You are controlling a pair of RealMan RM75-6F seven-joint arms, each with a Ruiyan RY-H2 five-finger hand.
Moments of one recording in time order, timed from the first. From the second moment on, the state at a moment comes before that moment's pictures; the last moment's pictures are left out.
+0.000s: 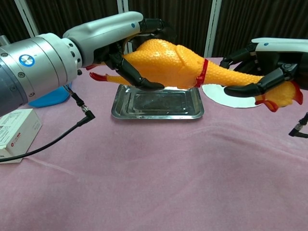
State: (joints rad) left arm -0.82 -1.60 -0.25 -1.86 1.13 1.15 0.50; right arm 0.67 -1.22 0.09 -1.69 -1.54 0.97 0.75
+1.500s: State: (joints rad) left arm -0.77 -1.50 -0.24 -1.93 1.24 1.18 0.37; right arm 0.68 -1.25 0.08 -1.60 -1.47 0.91 0.76
